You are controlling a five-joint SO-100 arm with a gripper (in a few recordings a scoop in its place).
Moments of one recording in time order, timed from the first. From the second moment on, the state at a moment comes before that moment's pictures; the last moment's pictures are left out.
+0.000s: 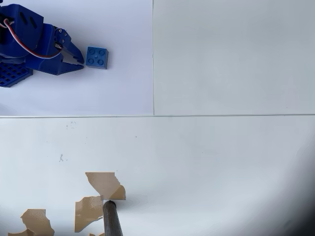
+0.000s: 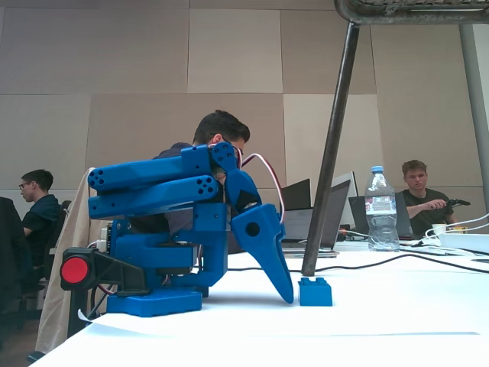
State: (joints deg) arm 0.7 191.1 182.6 70.4 -72.6
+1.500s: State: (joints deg) arm 0.7 191.1 182.6 70.4 -73.5
